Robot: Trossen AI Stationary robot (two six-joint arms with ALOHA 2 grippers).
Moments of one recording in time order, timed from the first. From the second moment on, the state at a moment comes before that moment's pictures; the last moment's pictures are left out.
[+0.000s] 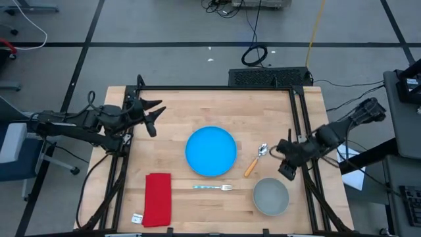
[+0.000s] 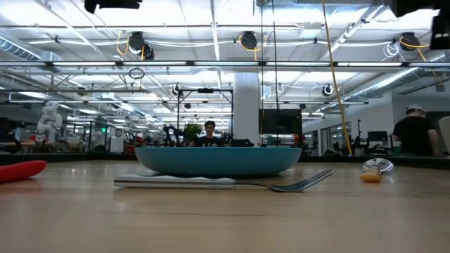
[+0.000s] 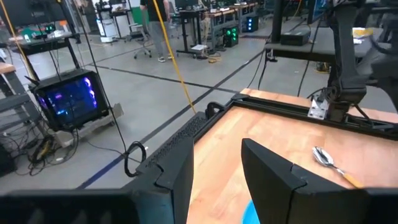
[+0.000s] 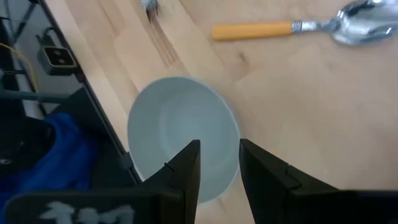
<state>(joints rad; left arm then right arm) -0.11 0.71 0.85 -0.33 -0.66 -0.06 0.54 0.93 0.88 -1.03 -0.03 1.19</state>
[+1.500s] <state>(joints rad) -0.11 0.71 0.85 -0.34 -0.65 -0.11 0.87 1.28 0.88 -1.05 0.06 1.53</state>
